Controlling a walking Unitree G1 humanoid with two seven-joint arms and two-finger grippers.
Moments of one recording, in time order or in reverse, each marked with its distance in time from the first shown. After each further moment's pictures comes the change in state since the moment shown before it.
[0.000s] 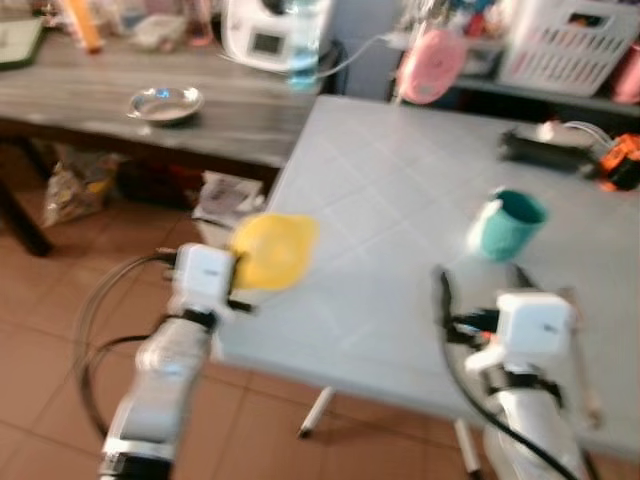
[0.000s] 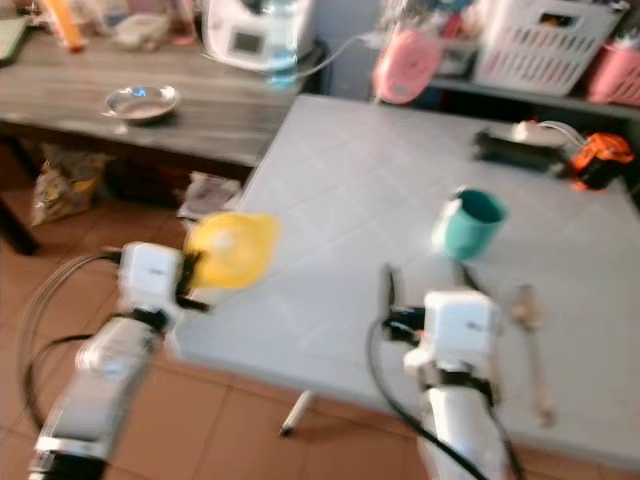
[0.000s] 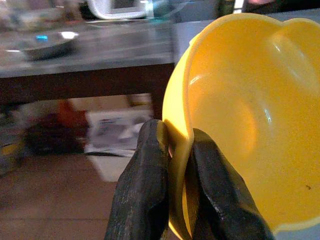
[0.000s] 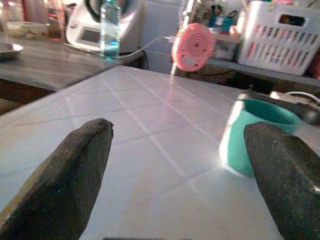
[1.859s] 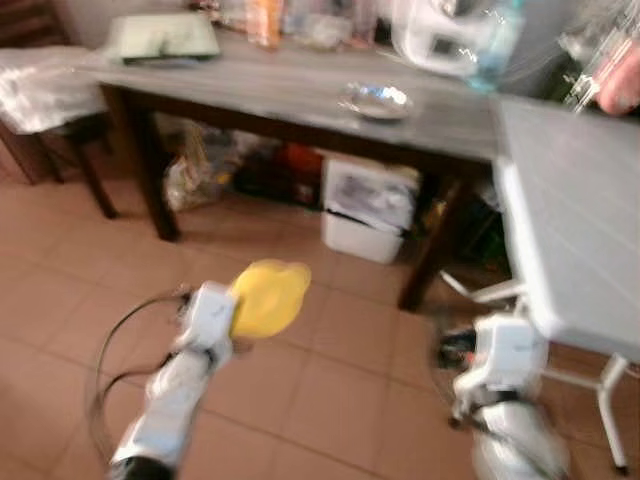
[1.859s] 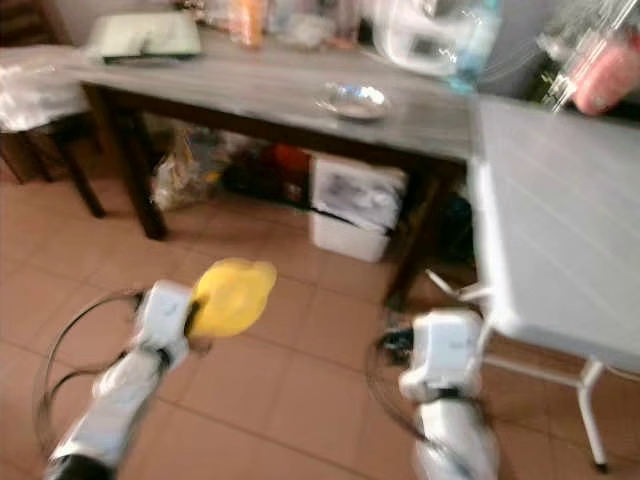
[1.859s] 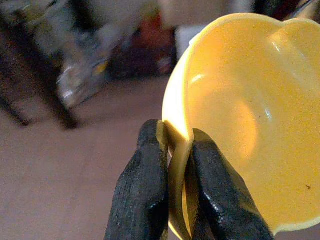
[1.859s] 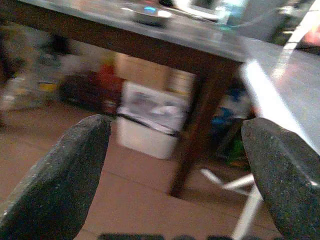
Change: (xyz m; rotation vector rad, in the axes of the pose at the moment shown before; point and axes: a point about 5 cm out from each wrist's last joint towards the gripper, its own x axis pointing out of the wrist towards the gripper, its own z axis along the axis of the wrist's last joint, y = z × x) left arm -0.012 0.001 -0.082 0.066 0.241 0.011; right arm -0.005 -0.001 -0.052 -0.012 0.147 -0.011
